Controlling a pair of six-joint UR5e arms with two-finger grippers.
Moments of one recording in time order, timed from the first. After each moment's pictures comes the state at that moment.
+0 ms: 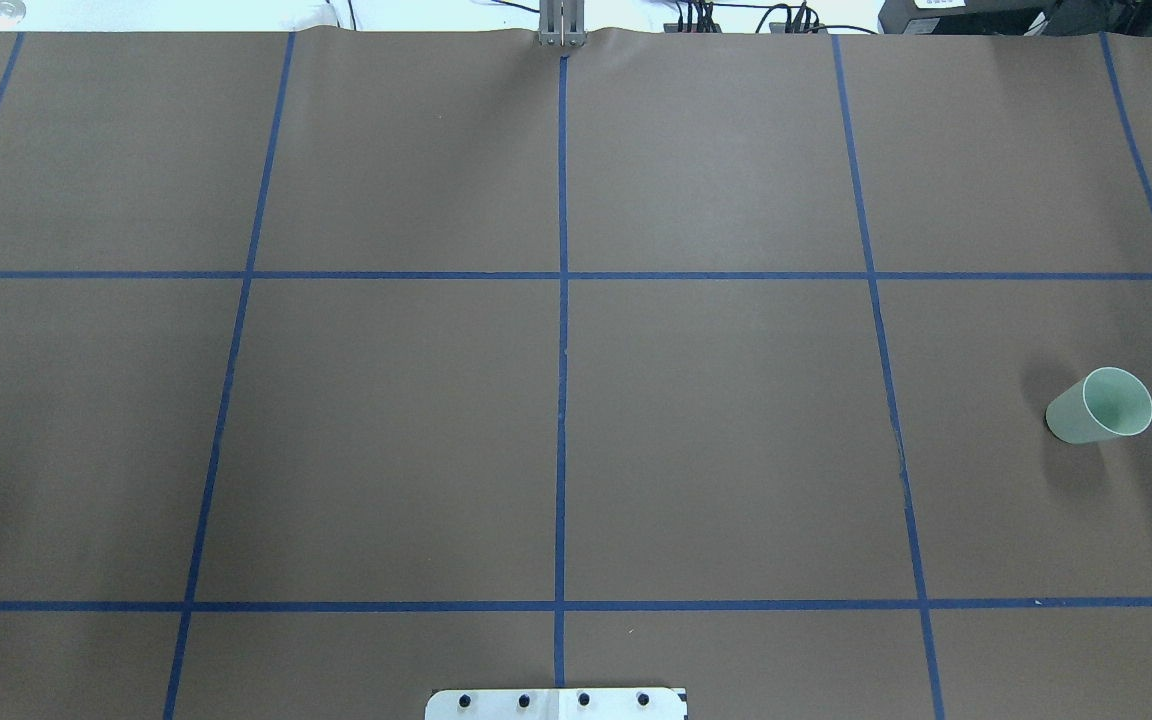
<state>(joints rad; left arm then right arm) -0.77 -1.15 -1.44 -1.17 -1.69 -2.42 1.48 -1.76 1.73 -1.34 2.36 0.00</state>
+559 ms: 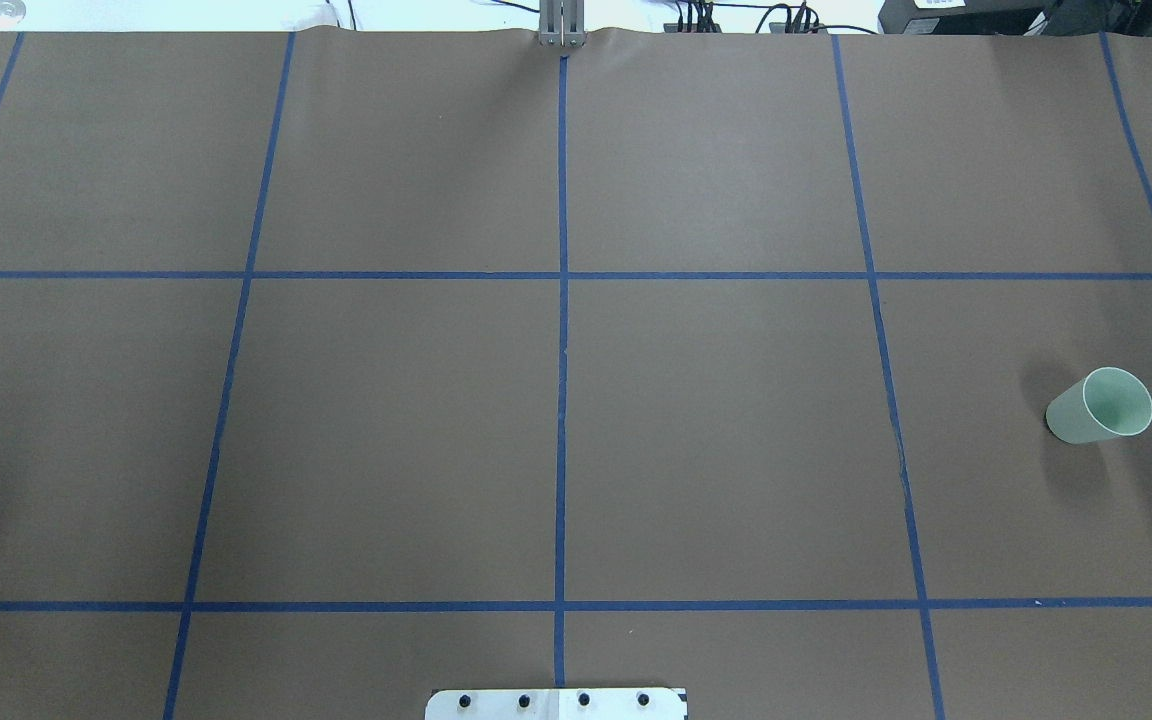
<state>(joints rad) -0.95 -1.16 -1.44 -1.44 -1.24 -2.23 1.48 -1.76 1.74 -1.33 2.38 0.00</state>
